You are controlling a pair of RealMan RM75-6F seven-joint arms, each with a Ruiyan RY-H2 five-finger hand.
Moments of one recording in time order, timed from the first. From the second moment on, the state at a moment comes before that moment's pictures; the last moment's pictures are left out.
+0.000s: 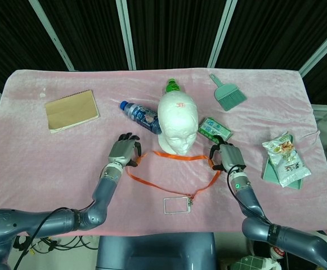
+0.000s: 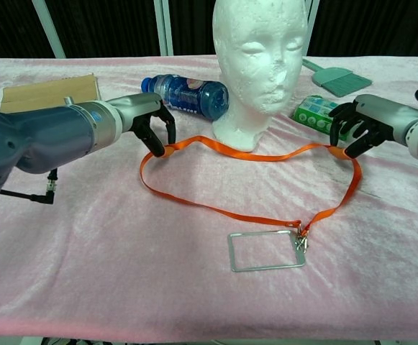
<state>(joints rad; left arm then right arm) -0.98 -1.78 -0.32 -1.37 0.48 0.94 0.57 0.67 -1.55 0.26 -1.43 -0.80 0.90 -0.21</state>
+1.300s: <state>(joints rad) -0.84 -1.57 -0.36 -1.68 0.95 1.03 0.19 0.53 -1.06 0.37 -1.94 -1.07 1.14 -0.09</state>
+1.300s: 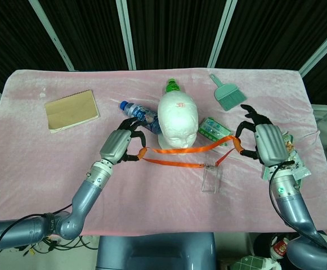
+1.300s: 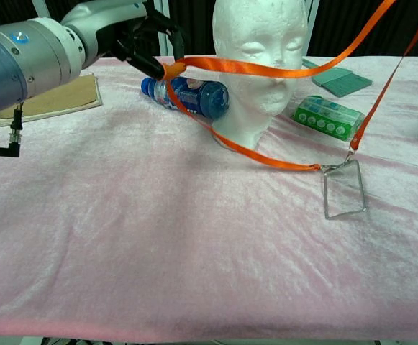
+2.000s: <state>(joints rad) -0.86 -1.54 -0.50 -1.62 1.00 1.14 0.11 0.70 -1.00 0.50 -1.93 -0.82 1.01 -0.10</state>
